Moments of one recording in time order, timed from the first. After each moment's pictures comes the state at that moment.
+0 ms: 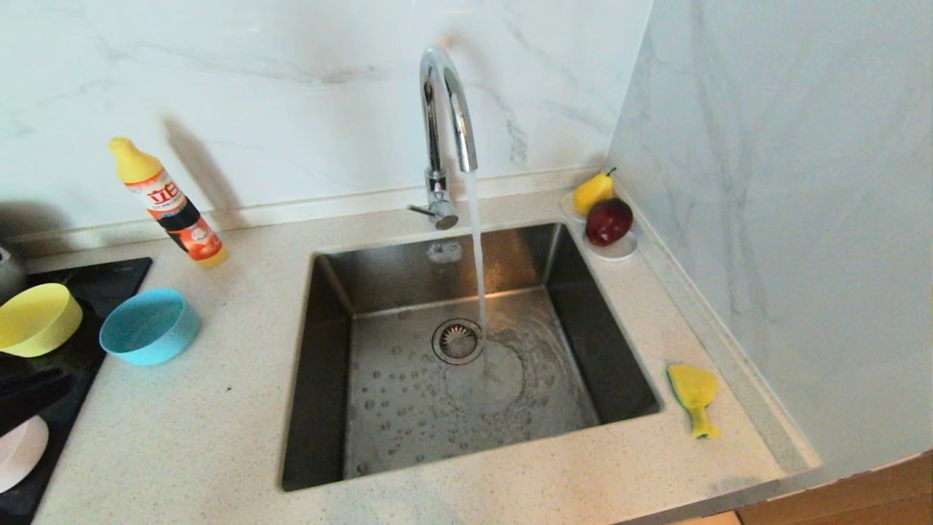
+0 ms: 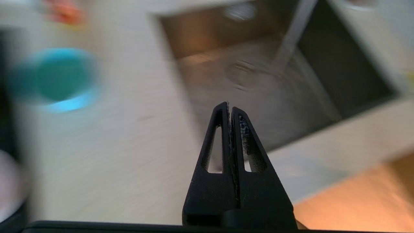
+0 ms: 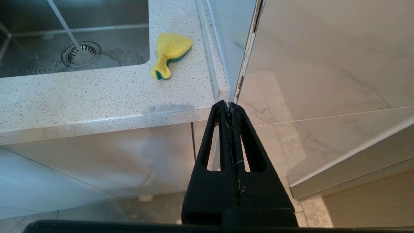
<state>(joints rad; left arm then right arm) -0.01 0.77 -0.71 0.12 -0.28 0.01 0.00 0.00 0.00 0.00 0.01 0.01</state>
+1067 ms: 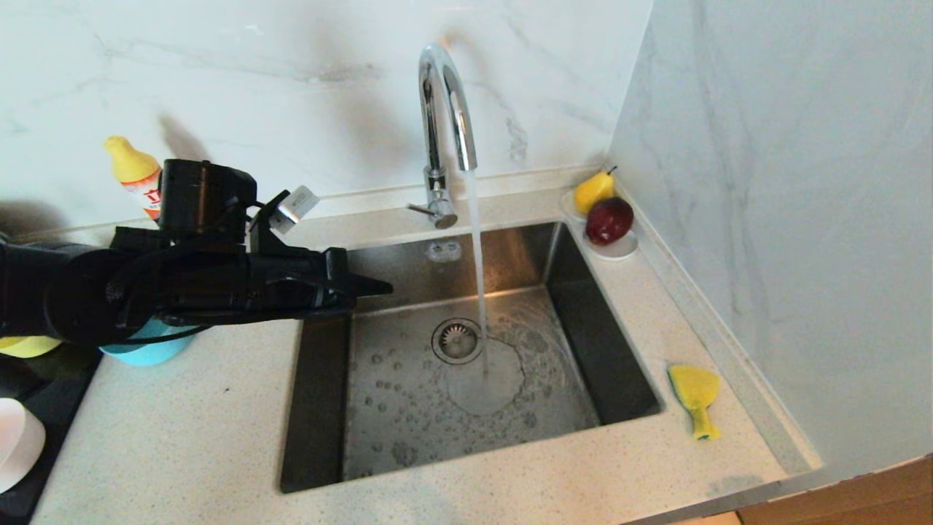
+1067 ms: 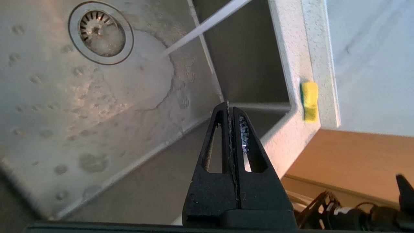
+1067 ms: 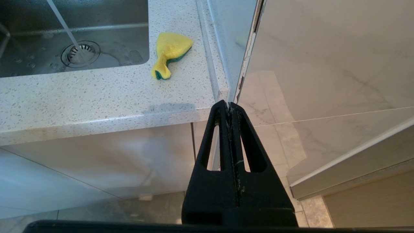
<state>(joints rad) -0.24 1.74 -1.14 -0.15 -0.55 -0.37 0.00 0.00 0.00 0.00 0.01 0.01</state>
